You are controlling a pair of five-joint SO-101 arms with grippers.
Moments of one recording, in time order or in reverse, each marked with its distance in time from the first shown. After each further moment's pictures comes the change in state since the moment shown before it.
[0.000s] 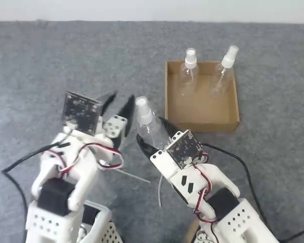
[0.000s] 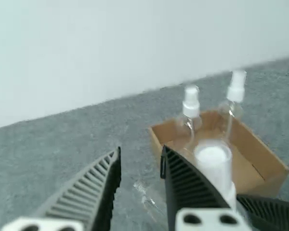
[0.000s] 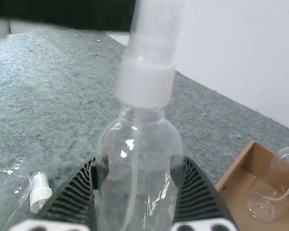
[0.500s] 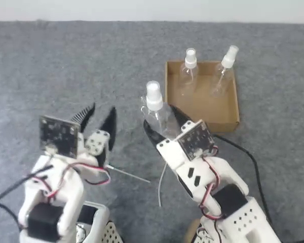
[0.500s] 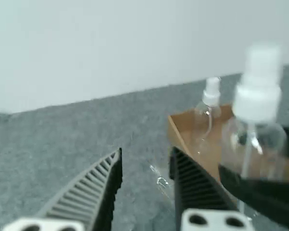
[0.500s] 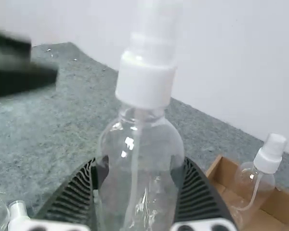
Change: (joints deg) left arm -3.6 -15.5 7.2 9.7 0.0; right arm 4.7 4.0 -10.8 3.9 0.0
